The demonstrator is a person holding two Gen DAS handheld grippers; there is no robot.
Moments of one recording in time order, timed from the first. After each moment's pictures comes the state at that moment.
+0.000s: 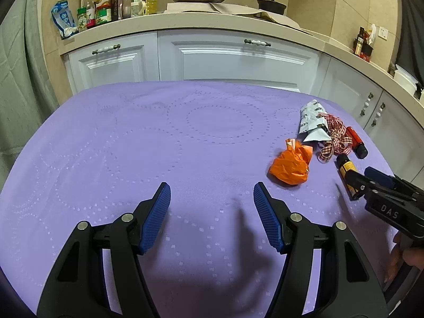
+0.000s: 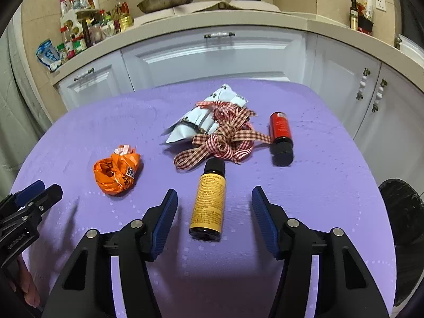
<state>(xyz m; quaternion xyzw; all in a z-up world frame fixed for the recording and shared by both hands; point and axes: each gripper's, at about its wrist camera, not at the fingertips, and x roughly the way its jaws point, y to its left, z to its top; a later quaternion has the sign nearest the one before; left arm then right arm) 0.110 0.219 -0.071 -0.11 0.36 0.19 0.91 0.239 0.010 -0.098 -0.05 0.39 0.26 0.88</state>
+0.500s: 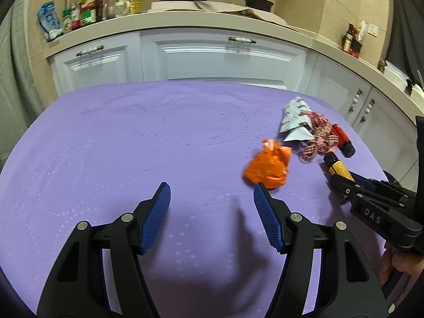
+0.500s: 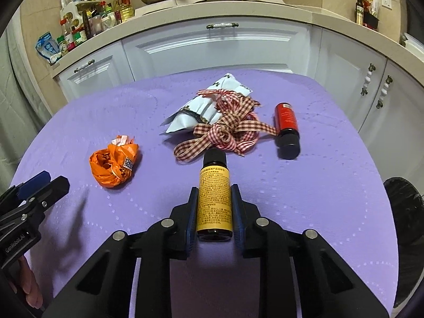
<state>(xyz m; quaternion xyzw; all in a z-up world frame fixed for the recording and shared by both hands) 0.128 0.201 -0.070 -0.11 0.36 0.15 0.91 0.240 0.006 -0.101 -0.06 0.40 0.26 0.88</state>
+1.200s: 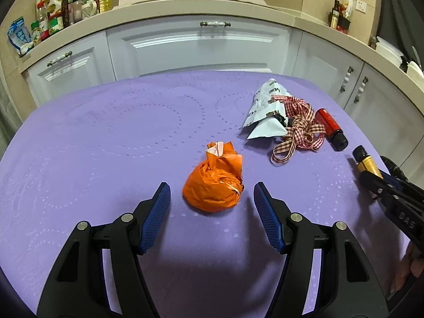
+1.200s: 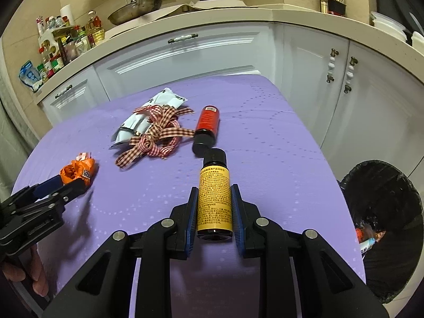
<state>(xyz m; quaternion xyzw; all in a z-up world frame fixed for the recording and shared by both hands) 0.188 0.162 -0.086 -0.08 0.40 0.13 0.90 0.258 -0.060 -0.099 -0.01 0.40 0.22 0.89</state>
